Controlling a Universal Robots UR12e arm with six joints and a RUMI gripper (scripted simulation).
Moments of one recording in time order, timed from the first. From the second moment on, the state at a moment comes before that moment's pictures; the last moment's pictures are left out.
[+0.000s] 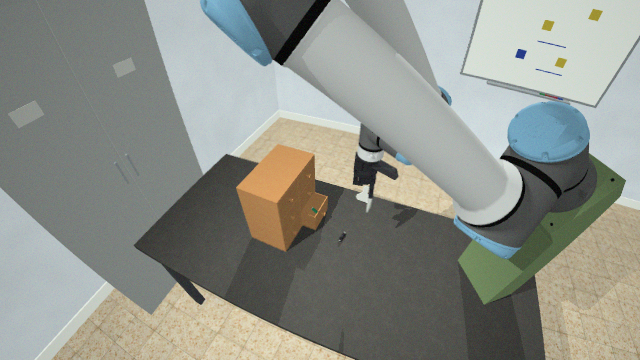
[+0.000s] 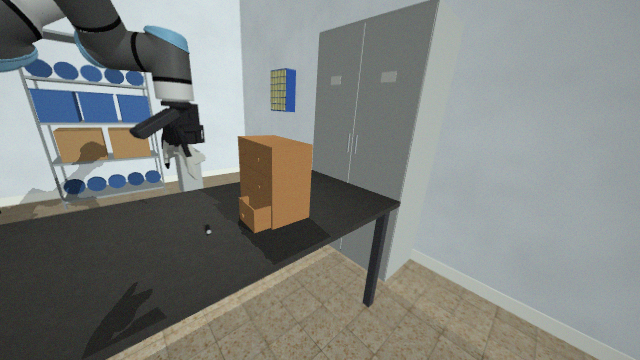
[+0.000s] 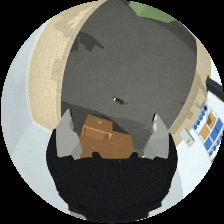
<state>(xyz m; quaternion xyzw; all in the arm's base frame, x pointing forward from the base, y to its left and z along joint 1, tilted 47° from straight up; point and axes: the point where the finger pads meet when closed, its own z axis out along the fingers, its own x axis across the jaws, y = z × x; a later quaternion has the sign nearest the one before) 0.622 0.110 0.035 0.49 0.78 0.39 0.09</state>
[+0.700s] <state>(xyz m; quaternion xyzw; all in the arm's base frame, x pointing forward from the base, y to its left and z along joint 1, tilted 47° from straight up) 0.642 0.101 0.044 0.23 0.89 0.34 0.20</state>
